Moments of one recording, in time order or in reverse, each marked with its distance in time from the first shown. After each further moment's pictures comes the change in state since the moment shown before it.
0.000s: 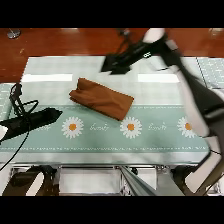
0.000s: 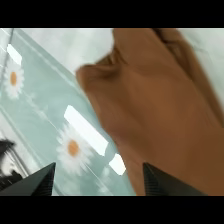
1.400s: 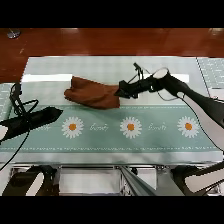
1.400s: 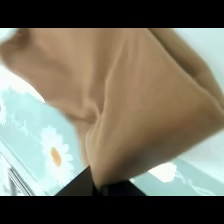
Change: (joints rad) left arm -0.011 -0.002 -0.003 -0.029 0.021 0.001; right arm 0.018 0.135 -0.647 0.235 -0.403 -0.134
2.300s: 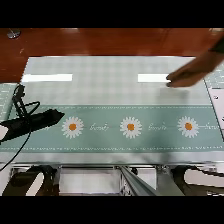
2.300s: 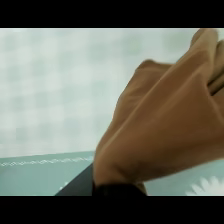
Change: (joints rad) left arm 0.000 0.000 -0.001 0.001 -0.060 0.000; right arm -0.665 0.277 0.621 -0.539 0.673 0.335
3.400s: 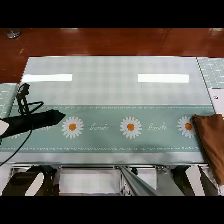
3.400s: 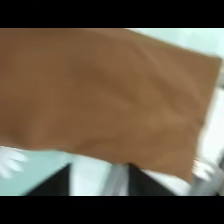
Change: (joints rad) left arm 0.000 -0.084 0.068 0.016 -0.054 0.084; right arm -0.642 0.631 -1.065 -0.502 -0.235 0.085
